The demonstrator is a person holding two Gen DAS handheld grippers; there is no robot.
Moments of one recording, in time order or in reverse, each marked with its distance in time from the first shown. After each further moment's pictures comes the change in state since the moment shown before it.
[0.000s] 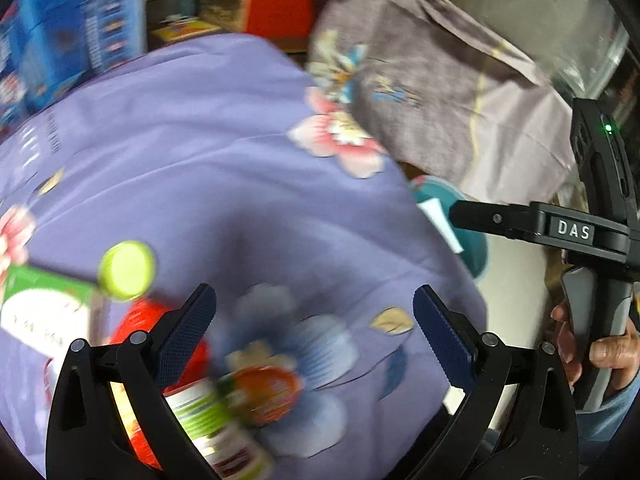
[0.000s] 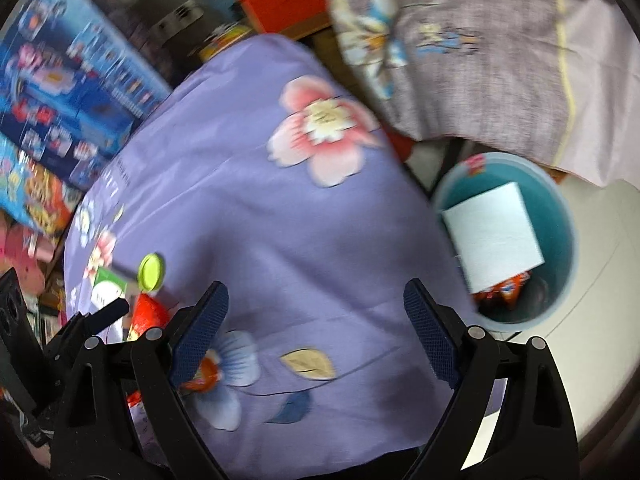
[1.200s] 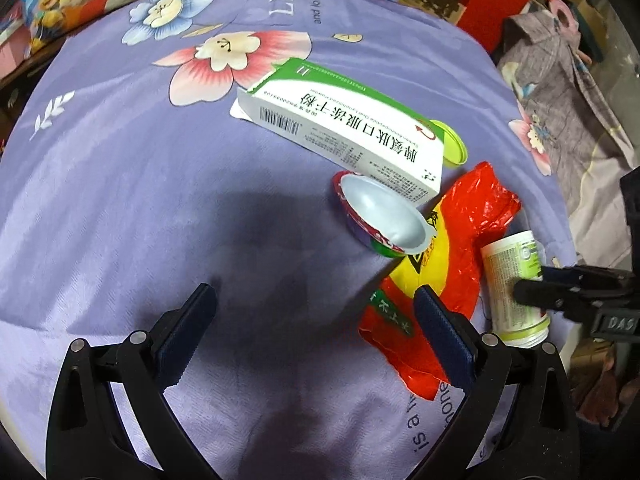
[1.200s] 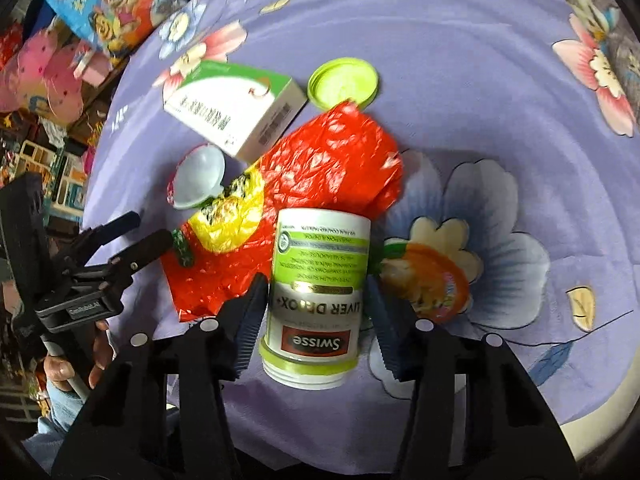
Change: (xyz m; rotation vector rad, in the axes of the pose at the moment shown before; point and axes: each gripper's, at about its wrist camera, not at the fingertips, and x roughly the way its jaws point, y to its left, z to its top) left arm -0.069 0.203 -0.151 -0.370 0.024 0.223; right arm 0.098 0.193 -0.112 -0.391 0.319 0.137
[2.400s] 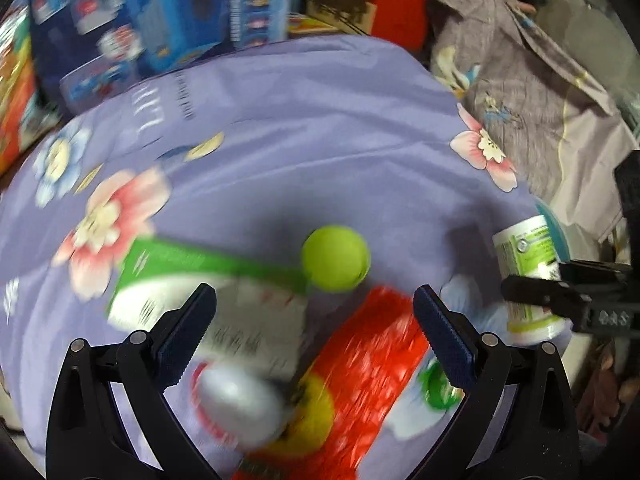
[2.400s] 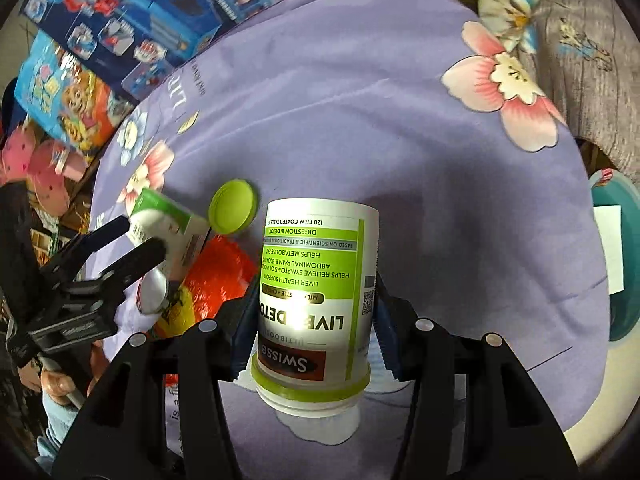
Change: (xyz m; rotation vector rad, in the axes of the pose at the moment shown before) left arm 0.025 -0.135 0.109 0.302 -0.065 -0.002; right arm -0.068 -0.106 0.039 0.210 -0.210 -0.018
